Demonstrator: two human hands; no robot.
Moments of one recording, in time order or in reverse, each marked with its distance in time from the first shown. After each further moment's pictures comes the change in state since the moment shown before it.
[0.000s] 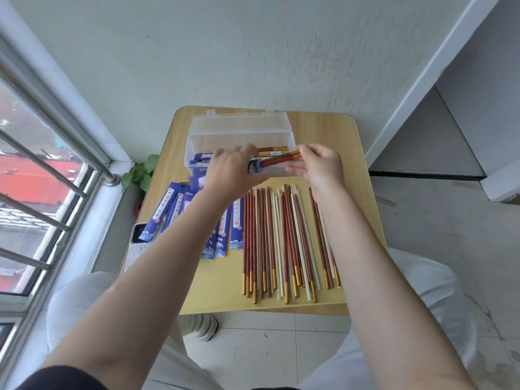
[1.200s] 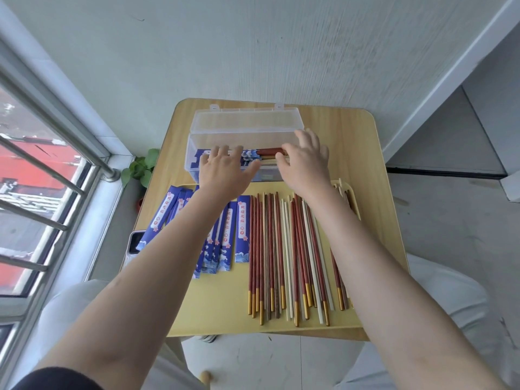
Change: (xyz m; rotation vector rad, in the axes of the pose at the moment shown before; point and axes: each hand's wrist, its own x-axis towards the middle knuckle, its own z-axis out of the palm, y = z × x) left_hand 0.036 -0.041 0.036 0.037 -0.128 -0.227; right_hand 0.062 0.034 0.037 -1.374 -0.145 -0.487
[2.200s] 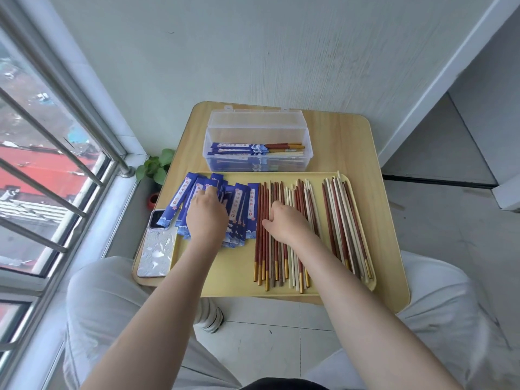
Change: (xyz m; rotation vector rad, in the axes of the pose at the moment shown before) left_hand -0.122 -0.040 0.026 -0.205 0.203 -0.329; right_hand -0.127 -0.042 0.037 0.123 -0.368 0.089
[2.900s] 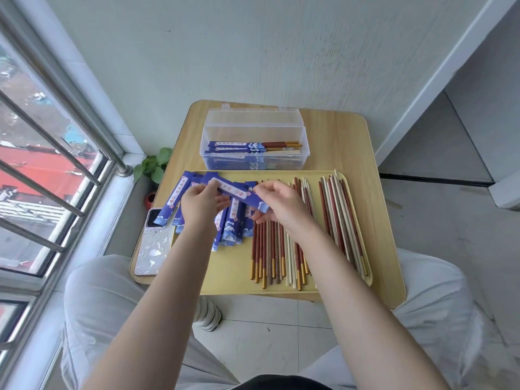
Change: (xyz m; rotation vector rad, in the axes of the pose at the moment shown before) left_hand -0.007 0.021 -0.031 -1.175 -0.044 -0.530; right_hand -0.016 -0.013 -0.031 1.136 -0.061 -0.054
